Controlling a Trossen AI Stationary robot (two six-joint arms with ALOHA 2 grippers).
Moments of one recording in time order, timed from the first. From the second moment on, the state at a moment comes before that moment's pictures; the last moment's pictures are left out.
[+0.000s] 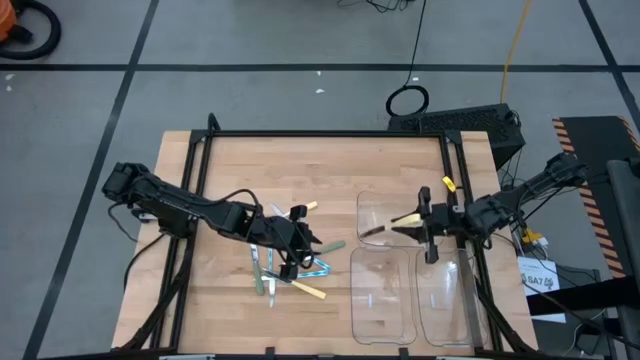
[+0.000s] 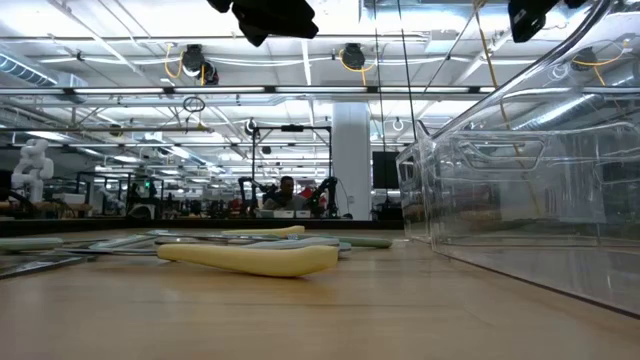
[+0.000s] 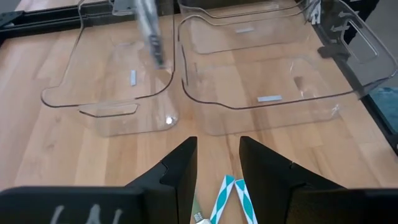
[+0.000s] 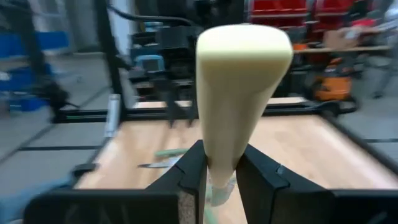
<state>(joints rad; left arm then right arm) -0.27 1.52 1.14 -0.24 -0.13 -0.03 0.49 0.64 0.43 0.13 0.46 0.11</state>
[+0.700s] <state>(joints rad) -0.29 1.52 1.14 -0.23 -0.13 -0.09 0.74 0.98 0.86 -0.17 0.75 0.52</state>
